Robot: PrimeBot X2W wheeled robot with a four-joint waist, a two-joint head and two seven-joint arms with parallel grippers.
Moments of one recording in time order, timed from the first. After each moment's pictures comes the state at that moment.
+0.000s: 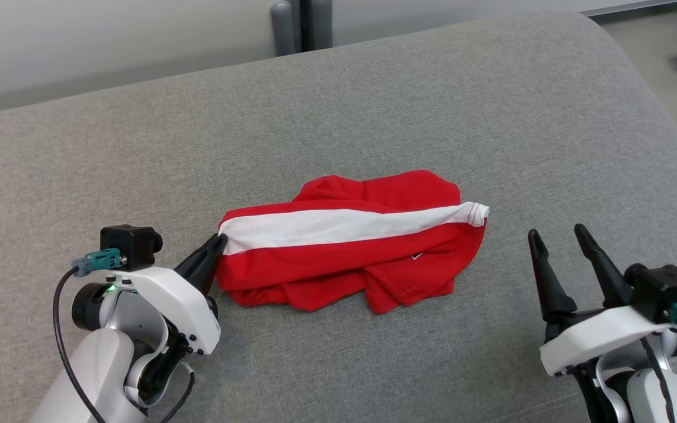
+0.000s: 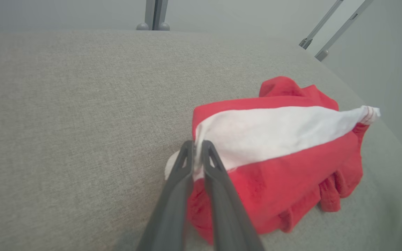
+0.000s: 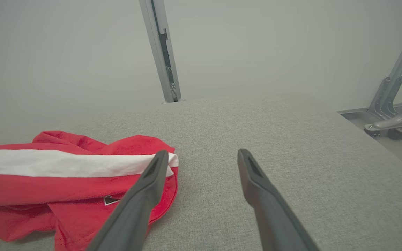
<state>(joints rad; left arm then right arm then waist) -0.35 0.26 -0.35 0.32 -0.66 -0.07 0.18 -0.13 -0.05 0.04 0.09 0.22 0.13 -0.04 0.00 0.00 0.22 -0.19</state>
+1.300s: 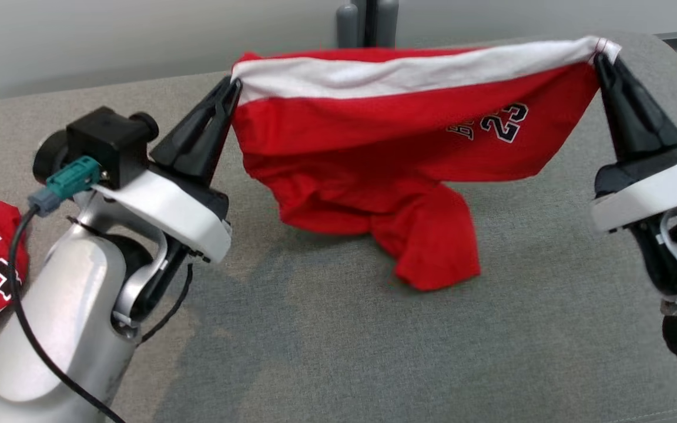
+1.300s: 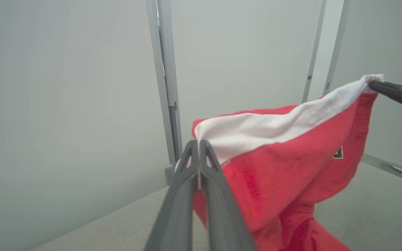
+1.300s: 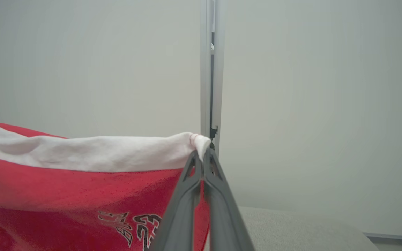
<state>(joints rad) -0.53 0.31 -0.40 0.00 -0.49 -0.03 0.11 -0.53 -0.25 0.16 0.14 0.38 0.13 -0.01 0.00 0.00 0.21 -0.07</state>
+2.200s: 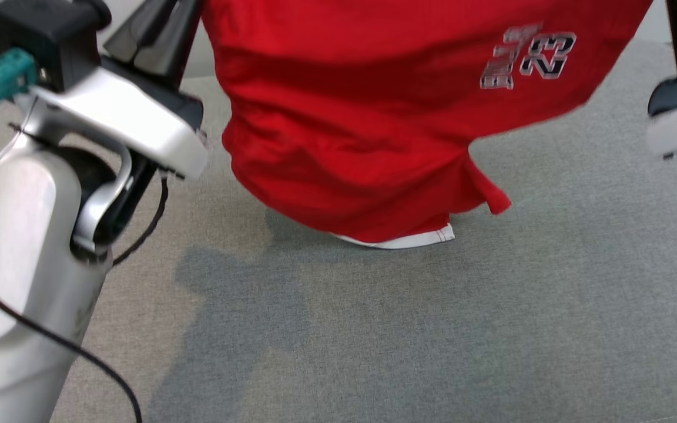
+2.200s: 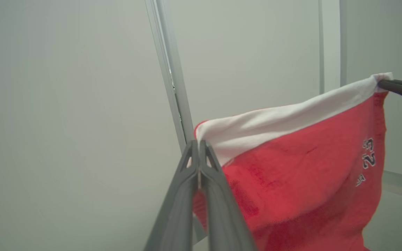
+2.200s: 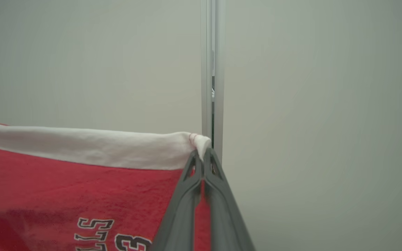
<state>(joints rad) -0.77 0.35 -0.37 -0.07 -0.47 -0.01 0.19 -0.69 -0.26 0.06 -0.02 0.42 0.13 0.18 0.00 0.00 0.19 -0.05</state>
